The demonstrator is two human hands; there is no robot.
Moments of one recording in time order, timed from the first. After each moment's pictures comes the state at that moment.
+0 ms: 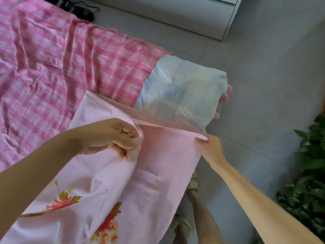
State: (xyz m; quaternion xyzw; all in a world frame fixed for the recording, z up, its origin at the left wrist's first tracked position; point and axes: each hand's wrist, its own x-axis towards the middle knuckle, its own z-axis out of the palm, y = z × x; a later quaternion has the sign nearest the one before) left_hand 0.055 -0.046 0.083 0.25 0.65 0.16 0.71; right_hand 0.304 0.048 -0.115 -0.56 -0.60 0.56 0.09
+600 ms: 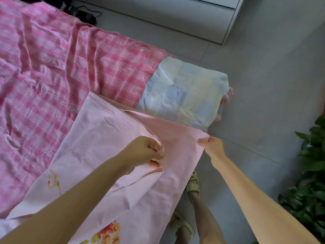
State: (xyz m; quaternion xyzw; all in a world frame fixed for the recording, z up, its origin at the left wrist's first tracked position) left_hand 0.117 -0.058 0.022 0.19 0.76 0.20 0.59; right_hand 0.303 0.060 -0.137 -0.65 -0.42 0.63 0.06
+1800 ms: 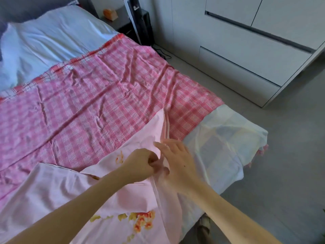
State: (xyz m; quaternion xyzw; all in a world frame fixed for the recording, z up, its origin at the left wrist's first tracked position) left_hand 0.067 -0.238 0.169 0.28 0.87 0.16 0.36; right_hand 0.163 -0.133 0.120 -0.10 -0.93 0.34 0.13
